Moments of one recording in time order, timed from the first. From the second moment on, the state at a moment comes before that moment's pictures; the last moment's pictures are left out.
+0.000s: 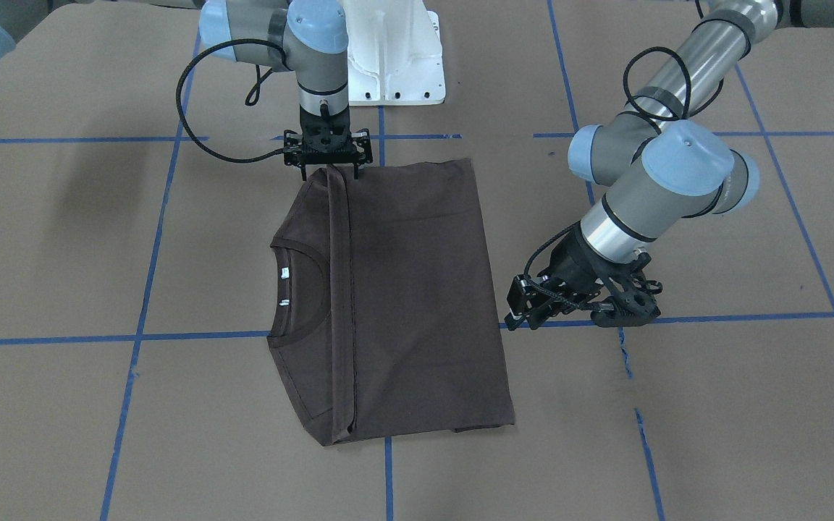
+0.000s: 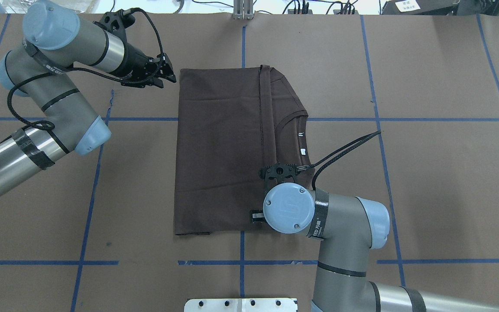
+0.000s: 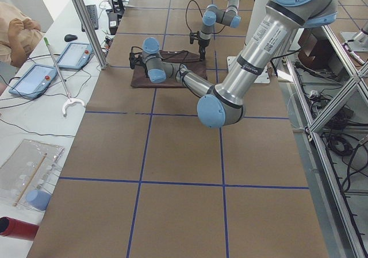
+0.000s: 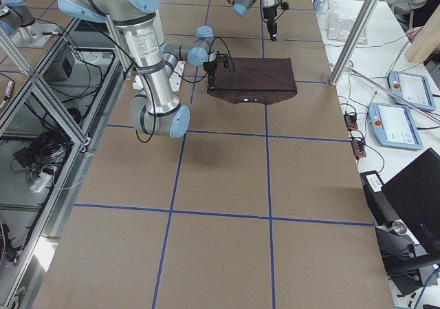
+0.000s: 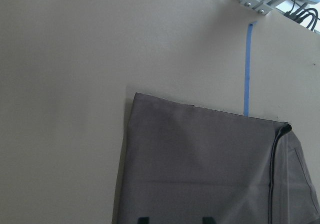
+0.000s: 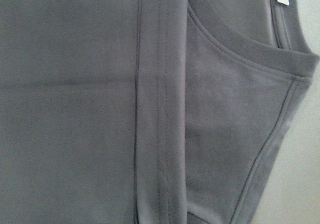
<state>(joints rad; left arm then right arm) -0.87 -2.18 -1.37 -2.33 -2.10 -1.38 0.28 -1.01 1.79 -1.65 1.63 1.29</state>
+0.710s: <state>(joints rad) -0.88 -2.18 -1.39 -2.32 -2.11 -1.38 0.31 -1.13 1.86 -1.68 1.64 1.11</state>
